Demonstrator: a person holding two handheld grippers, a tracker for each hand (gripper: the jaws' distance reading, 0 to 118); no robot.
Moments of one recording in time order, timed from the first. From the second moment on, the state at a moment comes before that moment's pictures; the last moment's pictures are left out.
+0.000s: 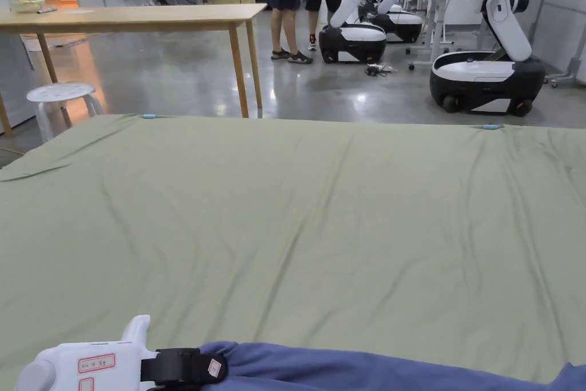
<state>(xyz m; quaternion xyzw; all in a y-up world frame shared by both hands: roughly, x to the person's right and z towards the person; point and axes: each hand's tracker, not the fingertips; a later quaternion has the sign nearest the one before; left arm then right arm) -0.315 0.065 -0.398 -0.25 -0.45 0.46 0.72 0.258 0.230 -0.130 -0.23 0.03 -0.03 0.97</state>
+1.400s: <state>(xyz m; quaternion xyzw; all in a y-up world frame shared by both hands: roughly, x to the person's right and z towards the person) -0.178 0.100 -0.398 -0.44 -0.35 0.30 0.77 0.271 0.221 -0.112 -0.24 0.03 -0.05 0.97</state>
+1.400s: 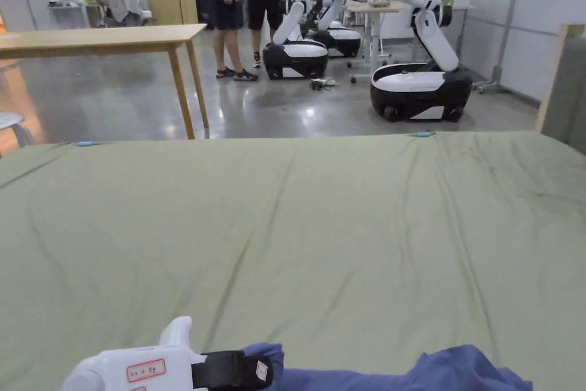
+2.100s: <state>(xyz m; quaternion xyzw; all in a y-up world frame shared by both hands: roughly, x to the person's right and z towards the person) -0.238 0.194 -0.324 -0.31 -0.41 0.28 0.81 0.280 0.215 -0.113 -0.25 0.02 -0.05 0.97</state>
